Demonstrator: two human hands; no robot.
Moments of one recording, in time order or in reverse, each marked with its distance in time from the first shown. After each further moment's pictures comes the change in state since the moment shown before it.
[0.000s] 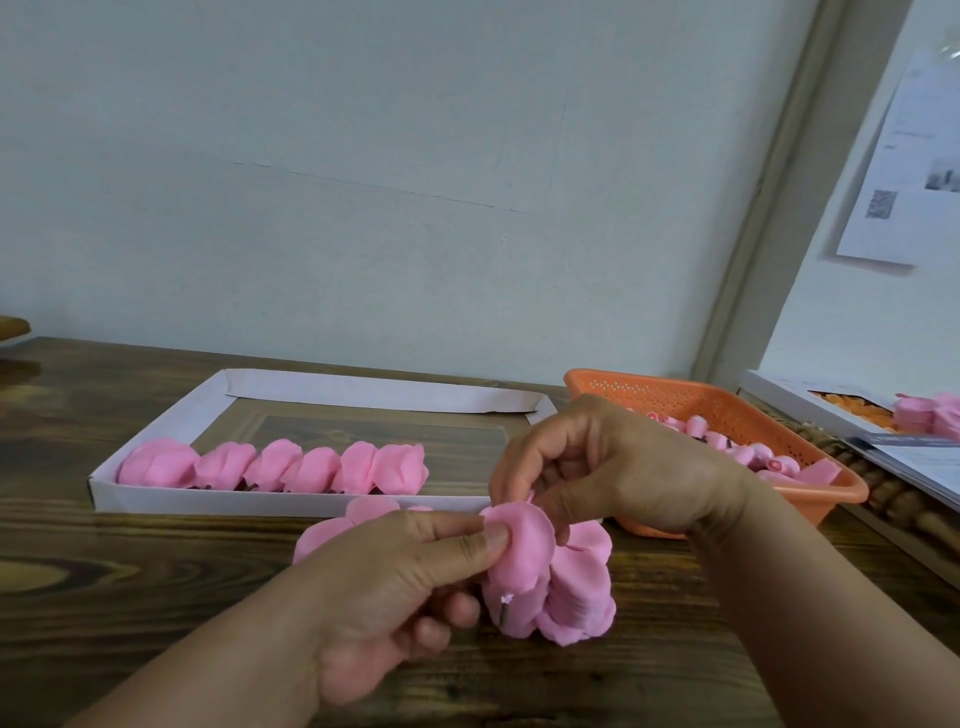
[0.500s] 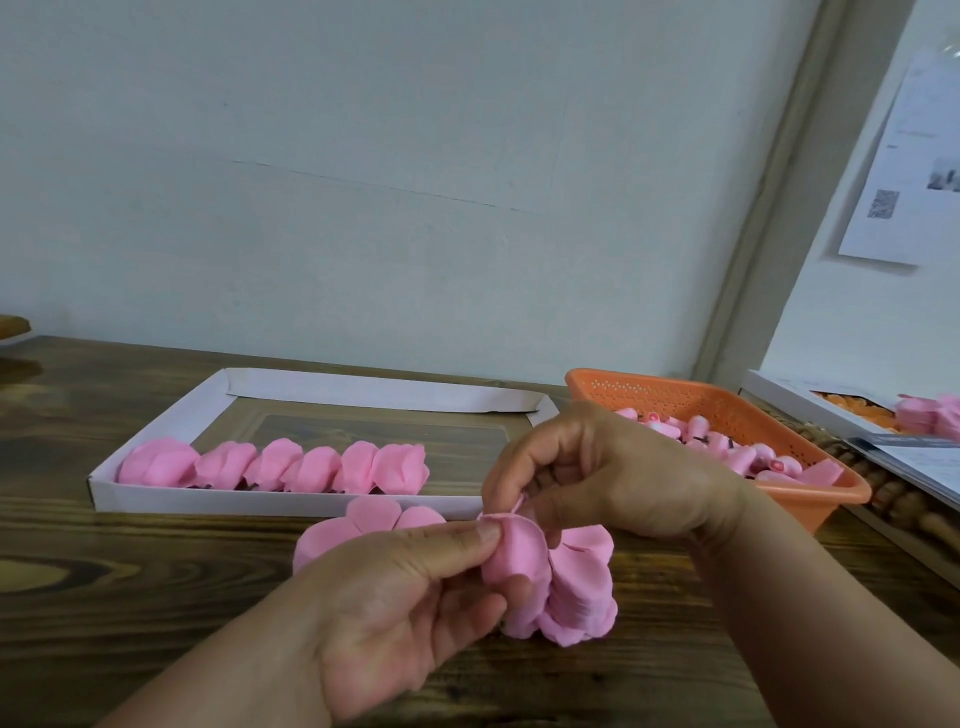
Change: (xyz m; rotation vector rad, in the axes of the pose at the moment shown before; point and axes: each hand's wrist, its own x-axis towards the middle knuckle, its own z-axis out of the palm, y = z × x) left_hand 0.002 -0.004 0.003 -0.334 0.092 -0.038; right_hand 0.000 0.002 0.004 -0.027 0.025 0.019
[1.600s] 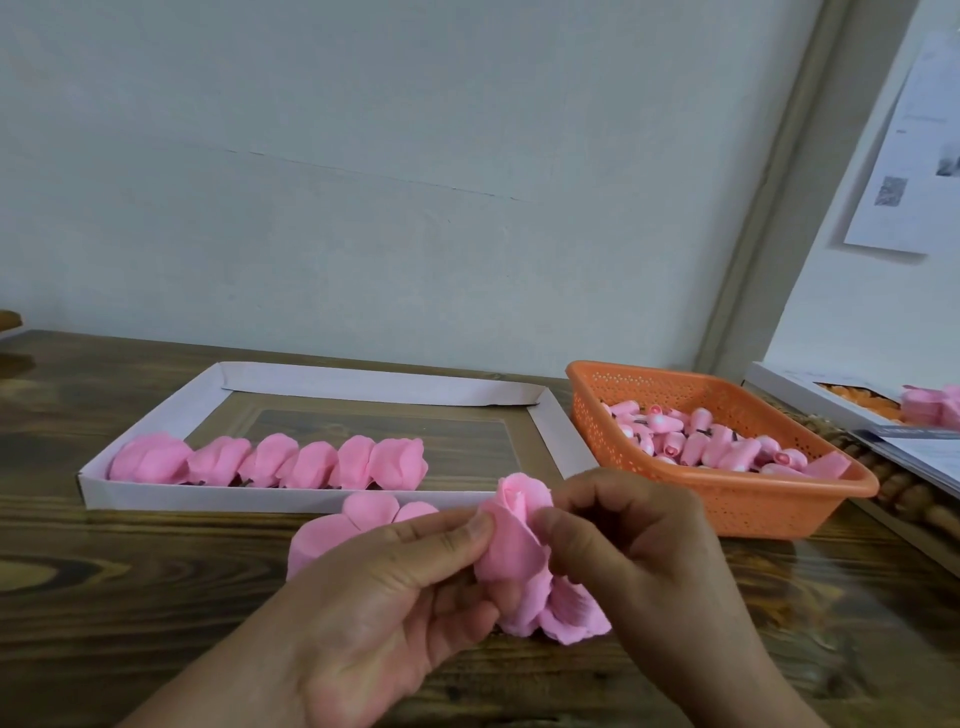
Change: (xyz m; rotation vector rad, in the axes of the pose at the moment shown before) left_hand -0.006 -0.003 -0.001 0.031 -0.085 0.093; right_hand -0.031 0.014 0.065 0.008 0.780 -0.153
